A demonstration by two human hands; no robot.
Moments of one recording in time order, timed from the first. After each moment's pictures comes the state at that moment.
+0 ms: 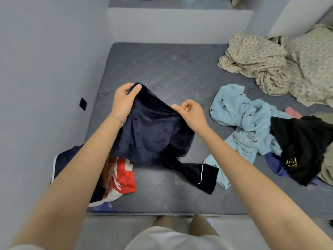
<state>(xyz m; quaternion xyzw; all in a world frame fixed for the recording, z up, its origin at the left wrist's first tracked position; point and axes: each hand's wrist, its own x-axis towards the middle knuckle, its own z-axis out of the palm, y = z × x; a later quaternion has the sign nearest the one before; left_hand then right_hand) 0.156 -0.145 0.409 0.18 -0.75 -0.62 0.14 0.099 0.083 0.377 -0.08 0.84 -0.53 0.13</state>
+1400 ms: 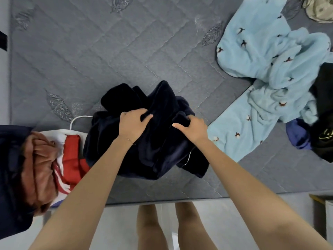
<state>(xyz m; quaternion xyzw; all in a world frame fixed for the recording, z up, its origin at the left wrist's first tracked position) 0.135 -0.056 0.047 0.17 -0.93 -0.30 -0.09 0.078 0.167 0.031 0.01 0.92 -0.22 0.32</state>
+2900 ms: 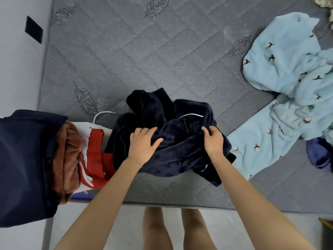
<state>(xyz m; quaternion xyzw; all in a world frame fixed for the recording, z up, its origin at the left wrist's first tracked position) 0.220 -0.083 0.037 0.17 -0.93 -0.27 -0.17 0.114 0.136 0.029 0.16 0.87 -0.42 0.22</state>
